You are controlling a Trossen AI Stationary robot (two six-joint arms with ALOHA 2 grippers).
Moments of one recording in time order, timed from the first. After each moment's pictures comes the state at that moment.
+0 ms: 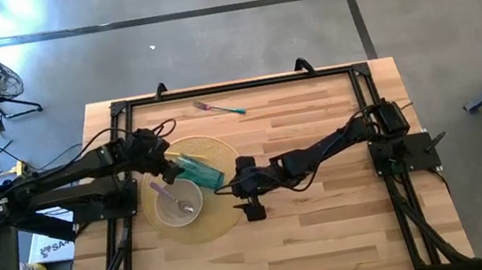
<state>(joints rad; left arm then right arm) 0.39 0.74 0.42 -0.52 0.23 -0.57 0.16 1.97 1.31 -0.03 0.11 0.04</state>
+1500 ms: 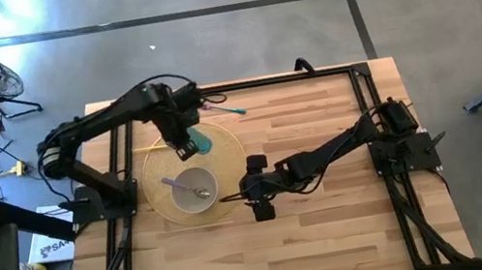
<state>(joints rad) 0.38 1.51 1.46 -1.39 0.06 -0.10 0.21 1.92 1.31 -0.25 0.25 0.08</state>
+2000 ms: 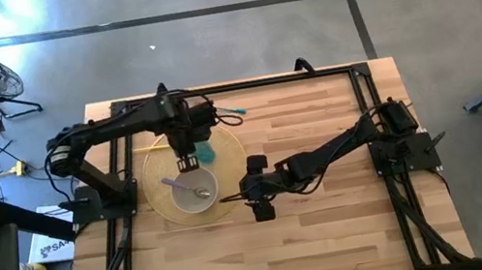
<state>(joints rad) 0.25 1.57 1.46 -1.39 -0.09 0.08 0.21 1.92 1.31 -0.24 0.25 0.09</state>
